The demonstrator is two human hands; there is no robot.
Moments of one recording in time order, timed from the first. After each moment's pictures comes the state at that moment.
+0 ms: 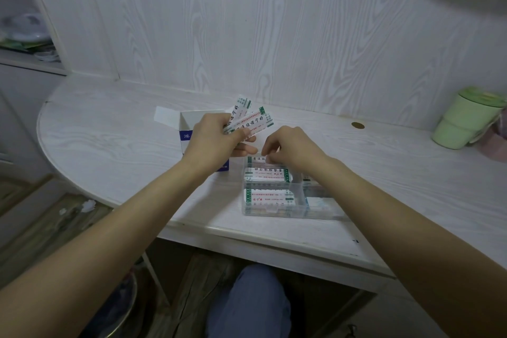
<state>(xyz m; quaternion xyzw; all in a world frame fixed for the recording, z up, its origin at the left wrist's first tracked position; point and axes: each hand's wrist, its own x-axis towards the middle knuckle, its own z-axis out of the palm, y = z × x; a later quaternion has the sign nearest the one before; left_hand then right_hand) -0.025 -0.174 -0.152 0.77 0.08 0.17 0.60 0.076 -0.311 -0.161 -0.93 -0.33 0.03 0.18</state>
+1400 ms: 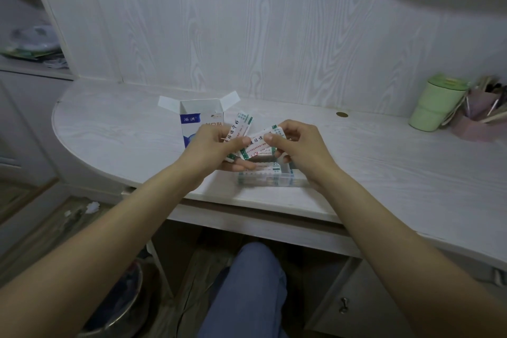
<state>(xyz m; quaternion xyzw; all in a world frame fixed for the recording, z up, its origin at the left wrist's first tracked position) -0.091 -0.204 -0.154 0.74 0.07 0.07 0.66 -0.019 -0.363 -0.160 -0.77 -0.22 0.05 0.60</state>
